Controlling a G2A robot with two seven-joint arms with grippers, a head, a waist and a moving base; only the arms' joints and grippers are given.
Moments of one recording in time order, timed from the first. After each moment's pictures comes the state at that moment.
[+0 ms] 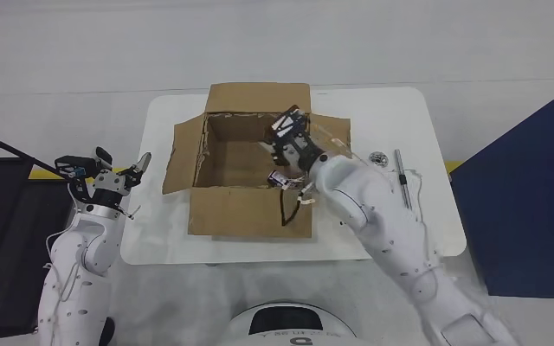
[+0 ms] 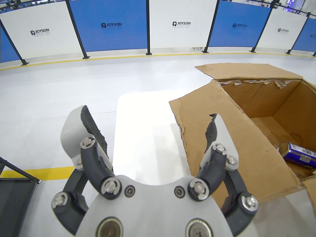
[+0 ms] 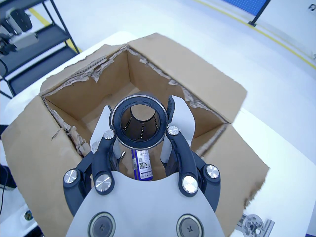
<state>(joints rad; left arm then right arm) 1.65 -1.20 -1.81 -1.59 1.16 -0.37 0.14 -1.22 -1.27 1.05 -1.98 -1.23 -0.06 0.70</state>
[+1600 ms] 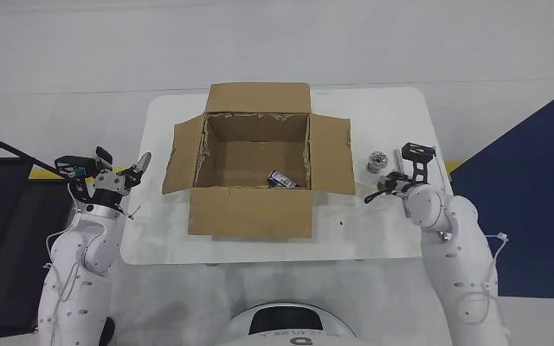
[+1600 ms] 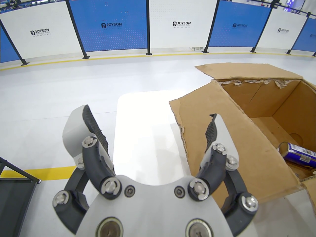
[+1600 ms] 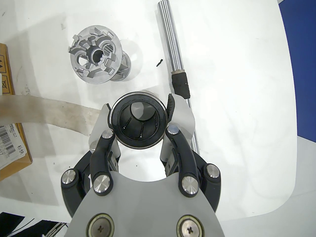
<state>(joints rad) 1.65 -1.20 -1.81 -1.59 1.16 -0.37 0.14 -1.48 -1.22 1.55 -1.75 -1.14 0.29 1.00</state>
